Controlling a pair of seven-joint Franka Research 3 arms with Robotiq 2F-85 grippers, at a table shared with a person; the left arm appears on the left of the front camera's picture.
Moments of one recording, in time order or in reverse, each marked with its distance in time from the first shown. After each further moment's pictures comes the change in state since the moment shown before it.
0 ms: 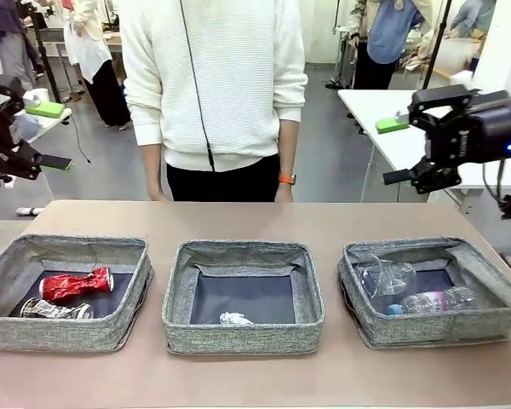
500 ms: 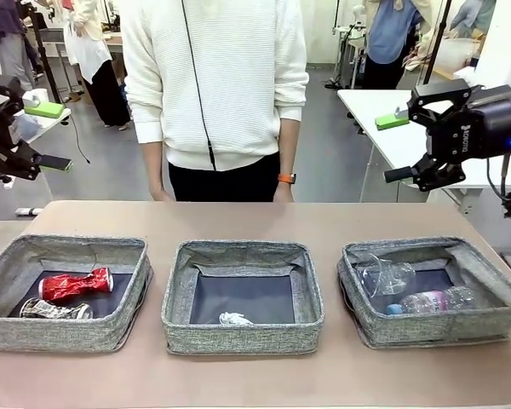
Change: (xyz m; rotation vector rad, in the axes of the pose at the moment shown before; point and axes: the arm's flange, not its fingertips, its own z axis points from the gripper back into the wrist) left arm 0.000 0.000 0.000 0.000 0.000 0.000; right arm -0.002 0.006 0.000 -0.017 -0.003 -0.011
